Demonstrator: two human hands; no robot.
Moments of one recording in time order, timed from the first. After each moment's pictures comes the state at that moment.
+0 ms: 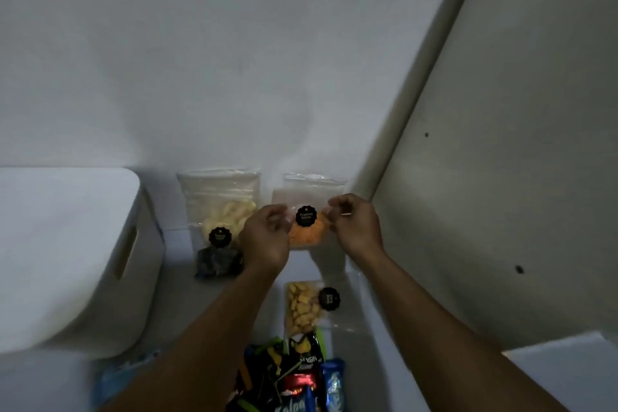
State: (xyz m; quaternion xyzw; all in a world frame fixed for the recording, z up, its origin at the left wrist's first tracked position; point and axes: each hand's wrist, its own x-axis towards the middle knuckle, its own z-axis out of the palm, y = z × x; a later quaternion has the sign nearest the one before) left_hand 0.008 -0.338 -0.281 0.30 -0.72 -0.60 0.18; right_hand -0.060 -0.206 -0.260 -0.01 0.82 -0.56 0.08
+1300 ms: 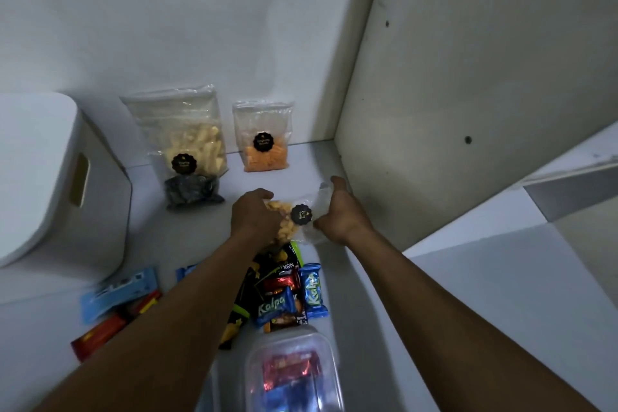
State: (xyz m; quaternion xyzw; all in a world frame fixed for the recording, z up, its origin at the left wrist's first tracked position) left_hand 0.061 -0.302 -0.331 0.28 -0.85 -0.44 -0.06; right_hand 0.023 -0.142 -0.308 0.00 0.92 -0.32 0.23
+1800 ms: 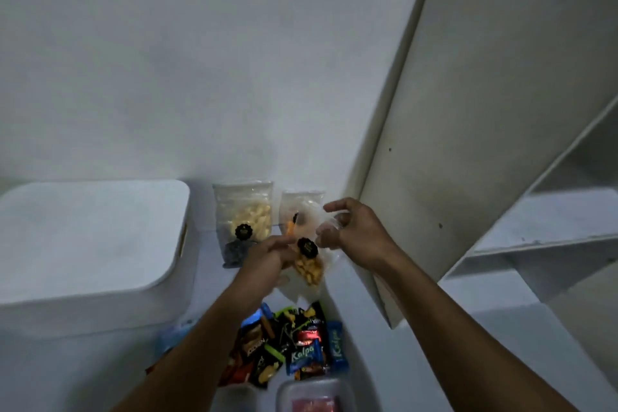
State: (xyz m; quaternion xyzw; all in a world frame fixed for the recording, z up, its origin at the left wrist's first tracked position) left_hand 0.139 -0.334 -0.197 0.25 -0.67 -0.70 -0.06; right_hand 0.069 -0.172 -0.128 -0.10 0.81 -0.55 0.19
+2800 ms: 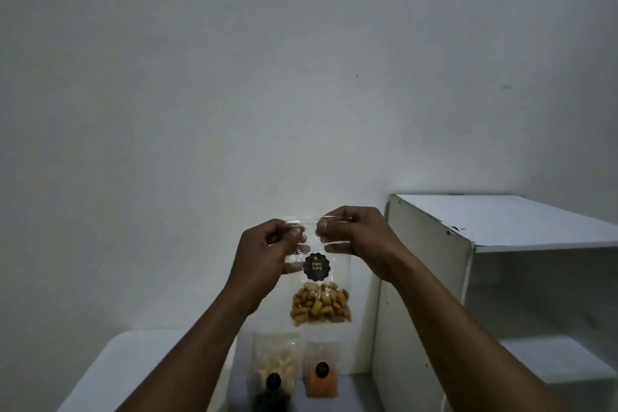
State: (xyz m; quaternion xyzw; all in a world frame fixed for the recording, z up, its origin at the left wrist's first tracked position) left_hand 0.246 -0.343 0.139 0.01 -0.67 -0.68 0.28; right_hand 0.159 -0.183 0.172 -0.30 0.68 -0.66 0.08
